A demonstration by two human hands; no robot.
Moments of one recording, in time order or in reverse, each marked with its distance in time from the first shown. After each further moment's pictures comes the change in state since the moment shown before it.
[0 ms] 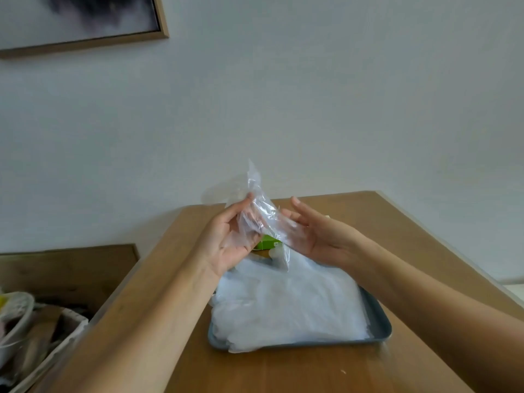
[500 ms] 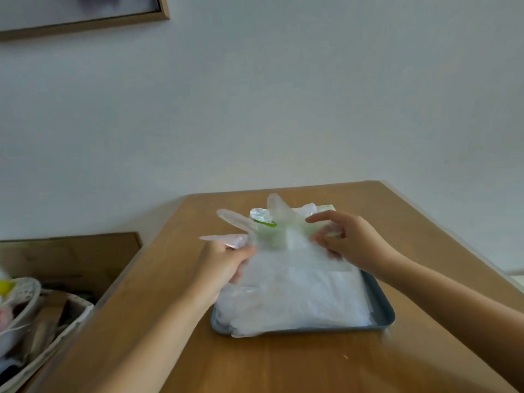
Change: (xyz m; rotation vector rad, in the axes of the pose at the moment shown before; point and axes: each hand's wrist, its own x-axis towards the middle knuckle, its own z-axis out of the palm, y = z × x) left_hand -0.024 -0.035 -0.061 1.070 0.508 0.154; right_hand -0.038 0.012 -0.038 -1.234 0.353 -0.430
